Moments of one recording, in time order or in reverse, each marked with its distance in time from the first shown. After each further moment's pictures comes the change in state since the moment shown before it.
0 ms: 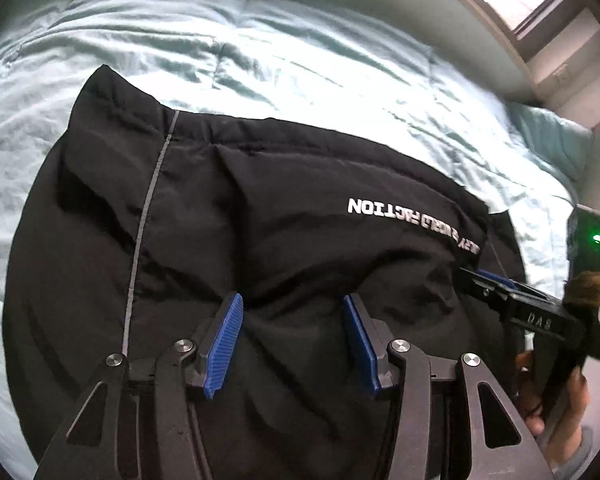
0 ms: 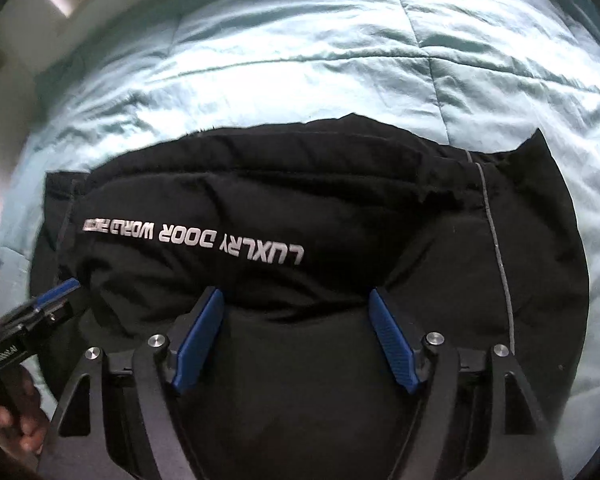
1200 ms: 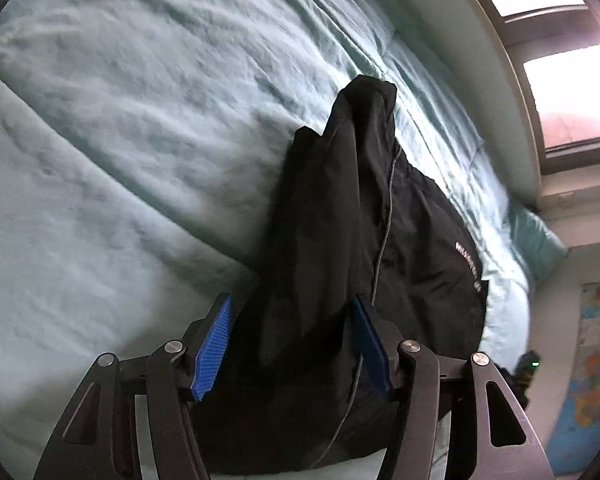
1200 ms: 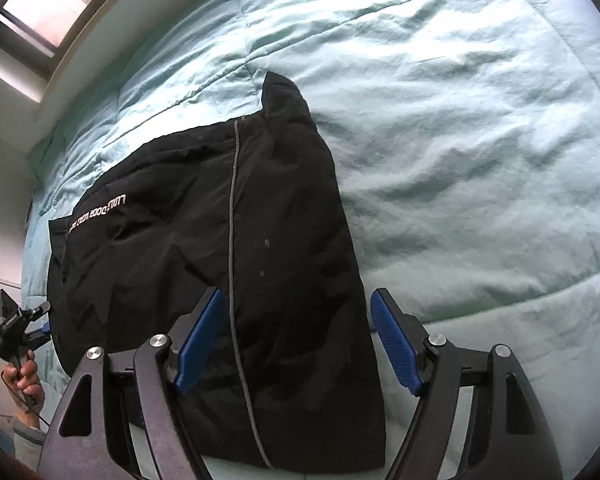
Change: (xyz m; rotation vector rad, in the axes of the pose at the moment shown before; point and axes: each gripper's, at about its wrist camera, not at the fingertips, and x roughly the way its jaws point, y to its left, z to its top) left arm -0.053 0.171 -0.029 -0.391 0.047 -0.169; right arm -0.079 -0.157 -0.074 0.221 -0.048 0.042
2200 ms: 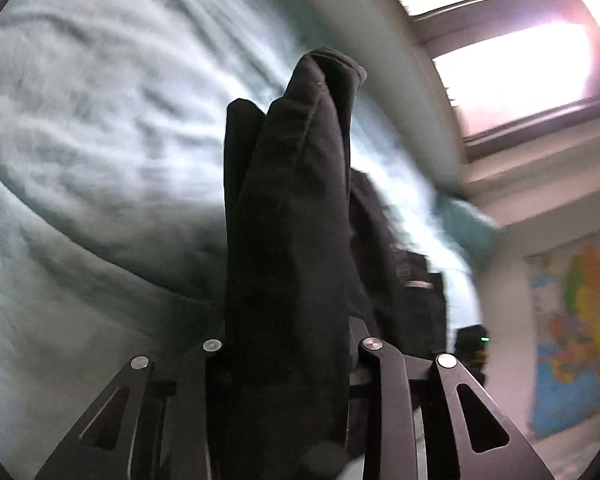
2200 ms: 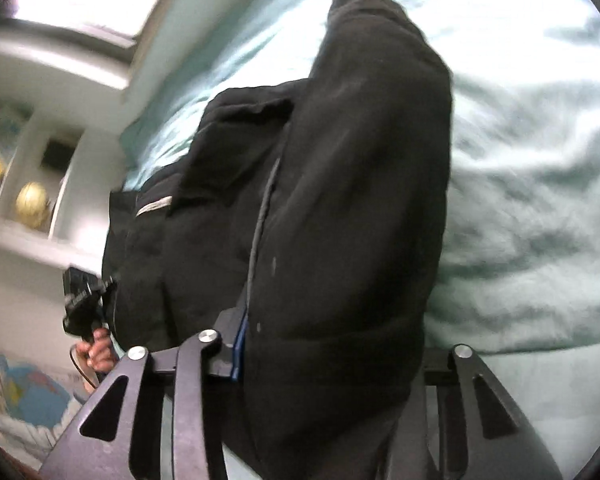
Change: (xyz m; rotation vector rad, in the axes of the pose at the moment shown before) left arm -0.012 -0.034 -0.045 0.150 -0.111 -0.304; right arm 0.027 0.040 -0.012 -0.085 0.045 0.420
